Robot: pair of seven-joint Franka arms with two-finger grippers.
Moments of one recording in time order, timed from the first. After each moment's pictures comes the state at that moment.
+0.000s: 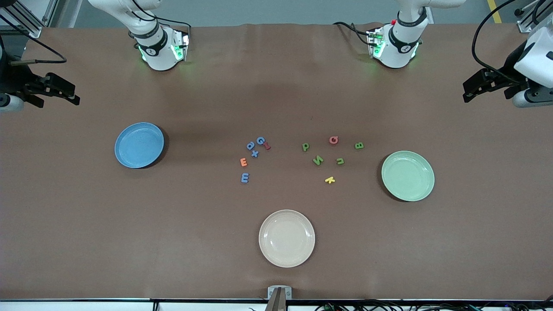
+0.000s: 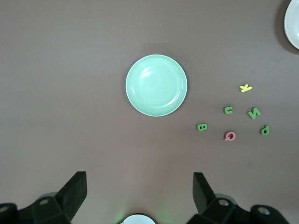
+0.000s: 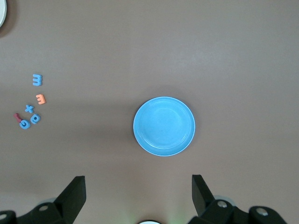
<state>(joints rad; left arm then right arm) -0.18 -0.04 0.05 -1.54 0.04 1.45 -0.17 -0.01 -0.10 -0.03 -1.69 0.05 1.52 -0.09</state>
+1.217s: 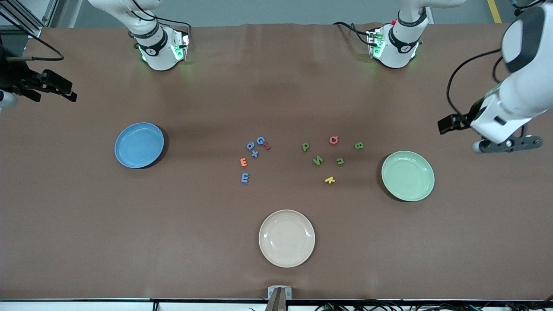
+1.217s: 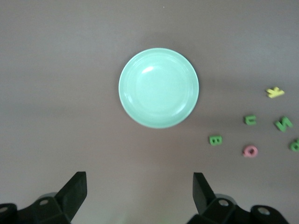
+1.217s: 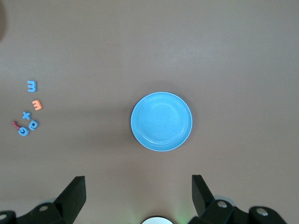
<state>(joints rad) -0.15 0.07 0.05 -1.80 0.04 1.76 -0.17 -0.01 -0.13 -0.03 -1.70 0.04 1.51 0.00</state>
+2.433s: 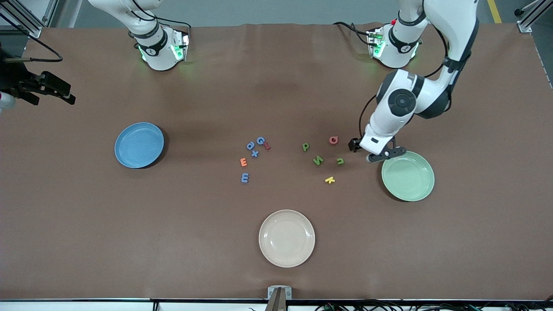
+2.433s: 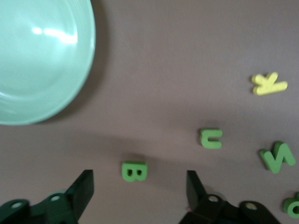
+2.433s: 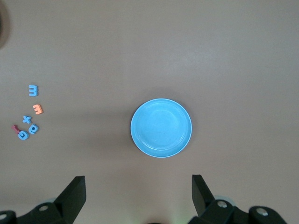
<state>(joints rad) -0.29 0.25 -0.15 -2.29 0.04 2.49 -0.70 -0.01 -0.12 -0.03 -1.70 0.04 1.54 -0.02</state>
